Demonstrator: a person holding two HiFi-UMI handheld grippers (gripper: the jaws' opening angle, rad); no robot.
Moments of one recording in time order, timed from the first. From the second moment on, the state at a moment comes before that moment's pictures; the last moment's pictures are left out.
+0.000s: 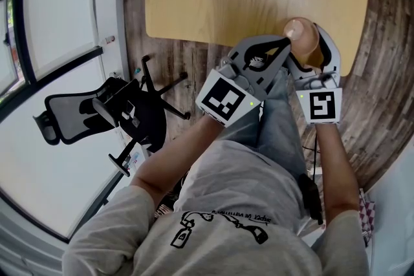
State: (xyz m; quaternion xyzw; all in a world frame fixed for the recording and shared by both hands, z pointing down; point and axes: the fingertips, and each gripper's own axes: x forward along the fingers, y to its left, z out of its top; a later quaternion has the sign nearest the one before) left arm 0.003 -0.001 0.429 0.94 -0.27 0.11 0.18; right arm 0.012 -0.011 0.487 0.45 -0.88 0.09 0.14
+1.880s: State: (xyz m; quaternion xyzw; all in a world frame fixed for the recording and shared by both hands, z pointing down) left arm 0.009 0.015 0.392 0.95 -0.27 0.08 0.15; right arm 0.077 -0.014 0.432 0.47 -0.77 0.41 -0.12
